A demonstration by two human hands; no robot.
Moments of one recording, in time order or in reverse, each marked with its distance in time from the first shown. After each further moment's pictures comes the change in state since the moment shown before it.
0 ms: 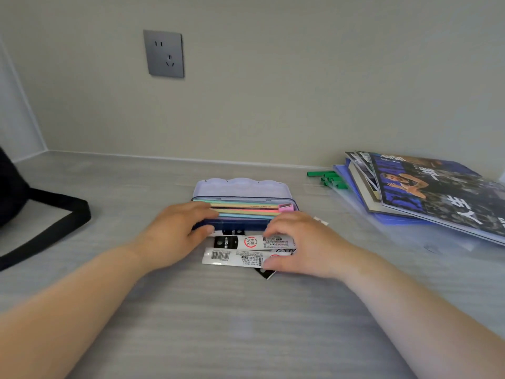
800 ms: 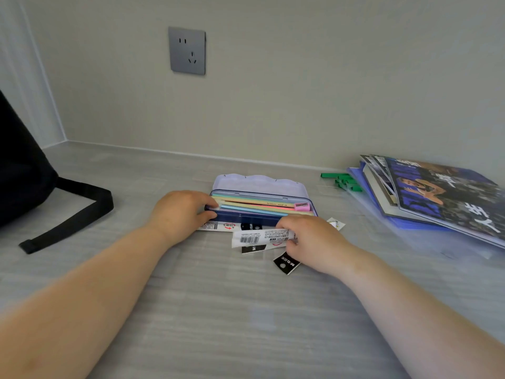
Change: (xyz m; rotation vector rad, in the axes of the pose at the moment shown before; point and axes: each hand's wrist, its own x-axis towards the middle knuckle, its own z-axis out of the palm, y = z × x) left_hand 0.008 -0.026 -0.004 0.080 0.129 -0.236; right_hand 0.016 -0.019 0.012 -0.184 0.071 0.076
